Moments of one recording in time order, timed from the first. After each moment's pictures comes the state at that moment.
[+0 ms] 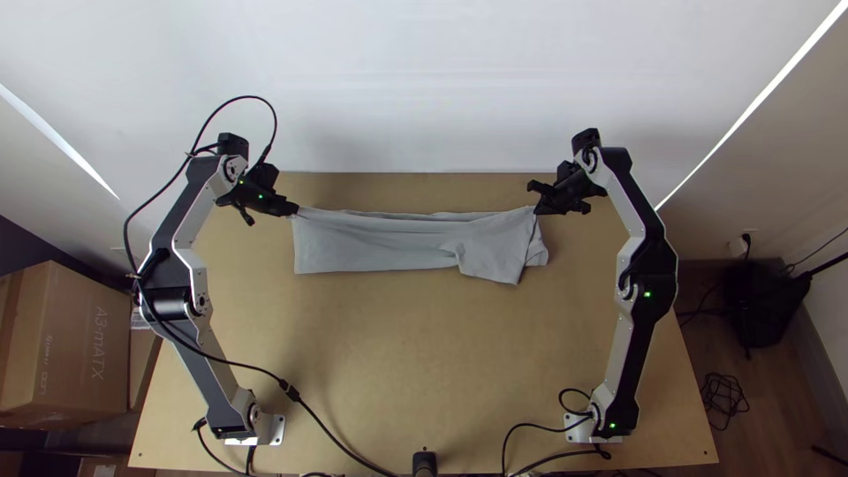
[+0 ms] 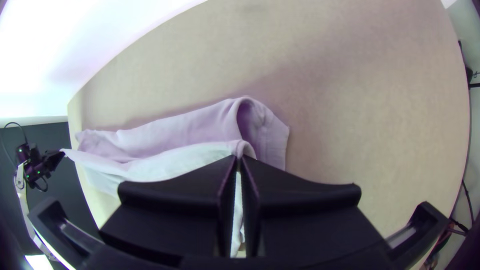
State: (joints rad) left arm 0.12 2.08 1.90 -1.00 0.23 0.36; right arm 0.04 2.25 2.10 -1.14 -0.33 0.24
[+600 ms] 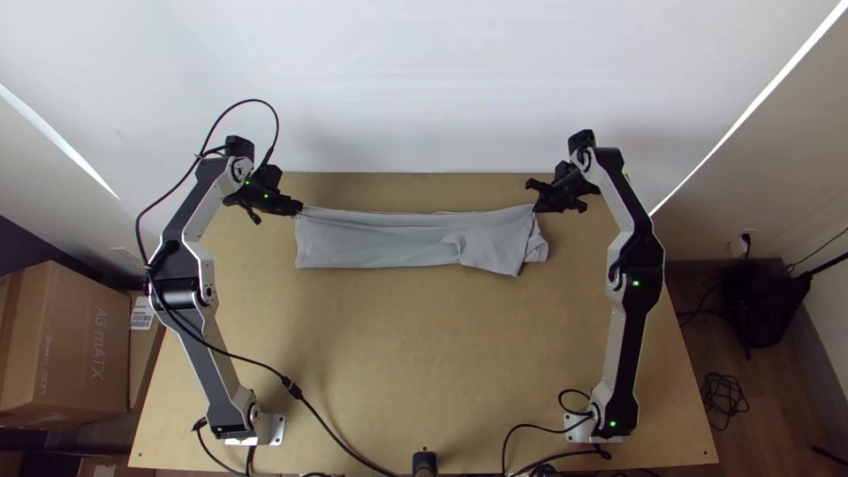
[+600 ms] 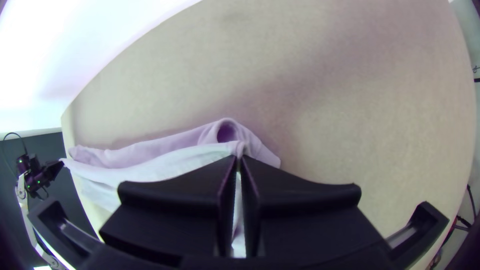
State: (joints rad) left arm 0.12 2.16 1.94 -0.98 0.26 0.30; right arm 0.03 2.37 2.22 -1.15 -0.31 0.26
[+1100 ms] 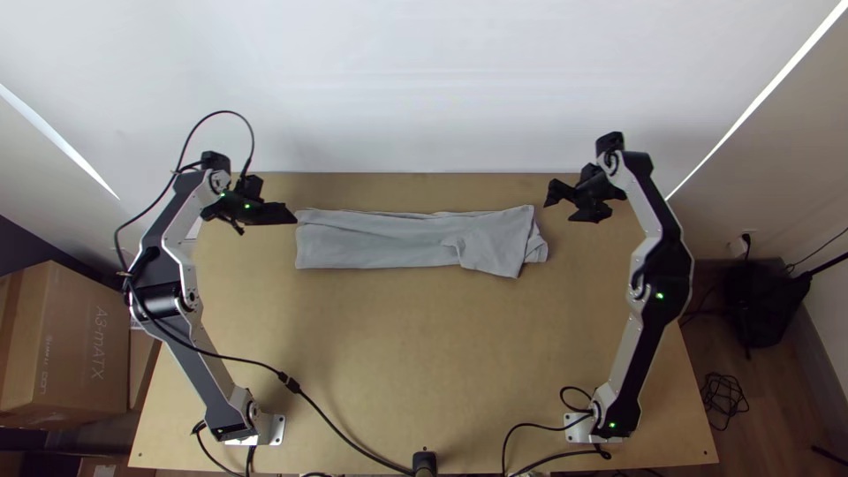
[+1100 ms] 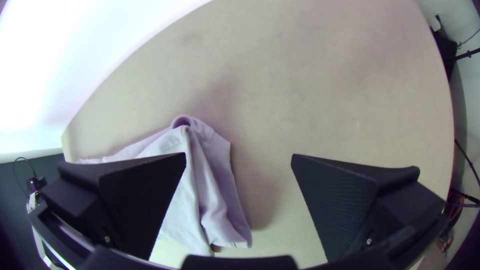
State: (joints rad) left arm 0.24 2.09 1.78 -0.95 0.50 0.30; right arm -0.06 2.19 2.02 -1.08 -0.29 0.28
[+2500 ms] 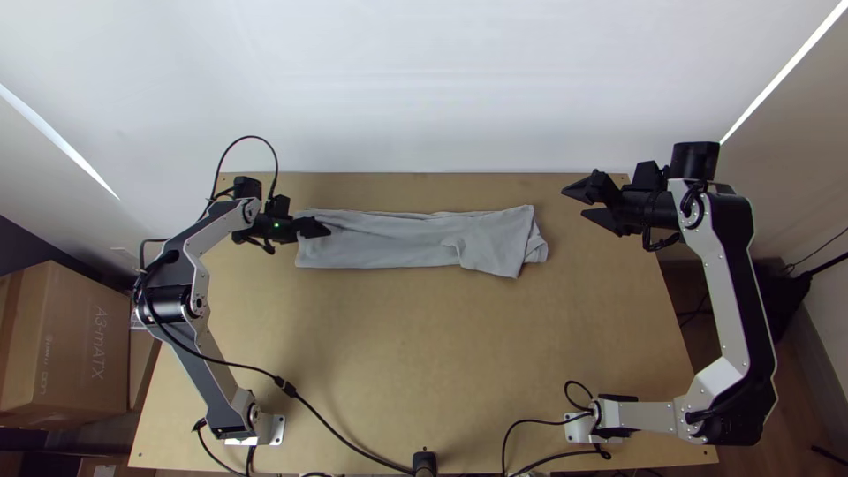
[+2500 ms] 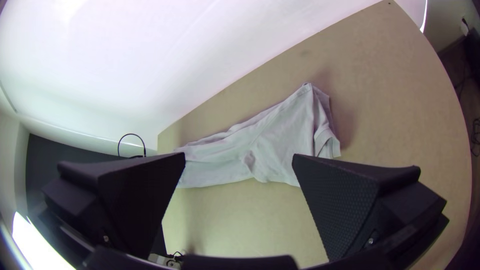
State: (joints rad) left arm 0.12 2.06 1.48 -0.60 0.67 0.08; right arm -0.07 1.43 1.56 -0.96 -0.61 0.49
